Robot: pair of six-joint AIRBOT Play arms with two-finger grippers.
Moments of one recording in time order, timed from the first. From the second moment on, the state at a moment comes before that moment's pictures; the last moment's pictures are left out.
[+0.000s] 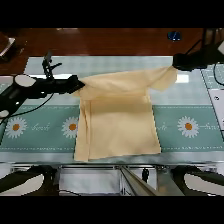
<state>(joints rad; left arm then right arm) -0.10 -1.32 0.95 0.60 -0.75 -1.21 -0.02 -1.40 1.45 -1.37 1.08 1.59</state>
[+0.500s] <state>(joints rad) 0.16 -1.48 1.25 0.69 -0.99 -1.29 -0.36 -1.46 1.46 -1.19 1.30 1.48</state>
